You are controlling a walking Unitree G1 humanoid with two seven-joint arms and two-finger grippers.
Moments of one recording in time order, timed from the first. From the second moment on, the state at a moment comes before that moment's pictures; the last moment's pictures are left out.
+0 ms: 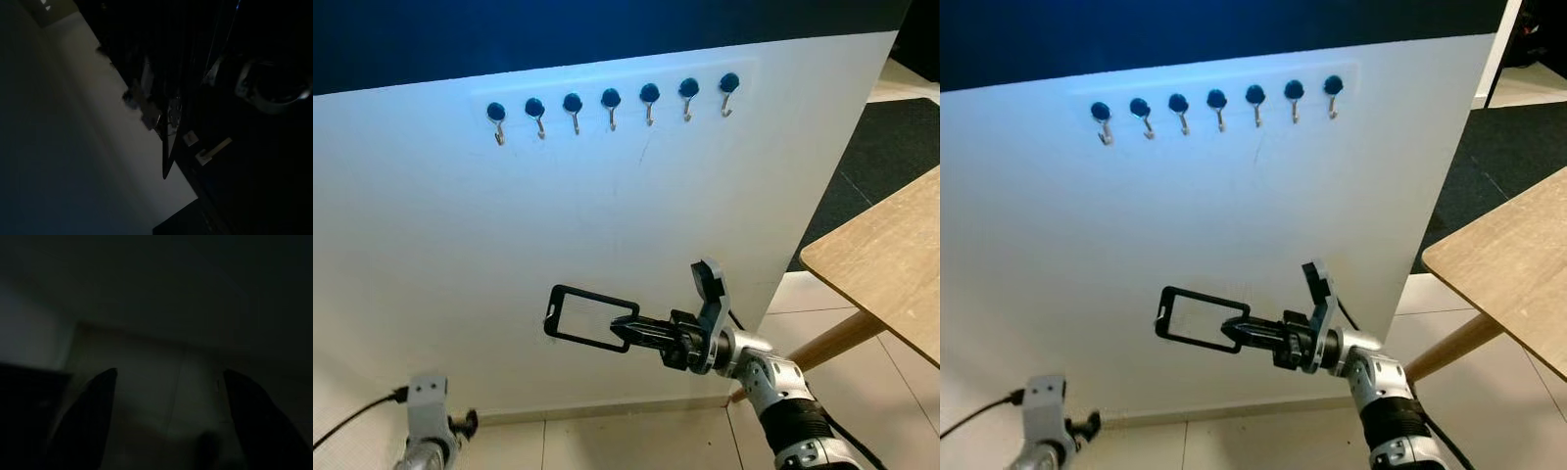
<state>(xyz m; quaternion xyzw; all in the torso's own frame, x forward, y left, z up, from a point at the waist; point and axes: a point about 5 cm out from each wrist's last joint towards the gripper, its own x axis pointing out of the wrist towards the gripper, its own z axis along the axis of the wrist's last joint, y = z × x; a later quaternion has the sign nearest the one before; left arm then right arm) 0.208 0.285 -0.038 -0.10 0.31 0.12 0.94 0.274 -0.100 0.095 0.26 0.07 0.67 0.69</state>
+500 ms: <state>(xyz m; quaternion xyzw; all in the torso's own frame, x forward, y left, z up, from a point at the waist) 0.274 0.291 0.057 -0.26 0.01 -0.11 0.96 0.279 -0.086 0.122 0.24 0.01 0.67 0.71</state>
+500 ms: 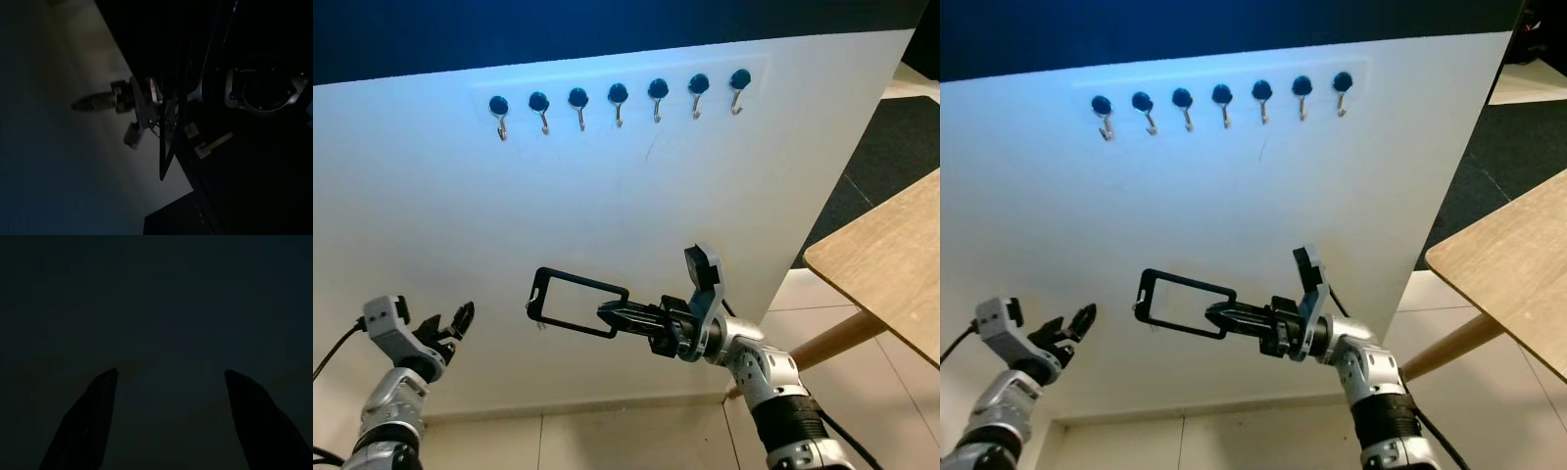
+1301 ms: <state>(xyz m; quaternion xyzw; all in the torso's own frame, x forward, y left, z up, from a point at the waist) 0.248 0.209 0.166 -0.24 -0.16 -0.52 0.80 0.291 -0.091 0.191 0.29 -0.14 0.66 0.68</state>
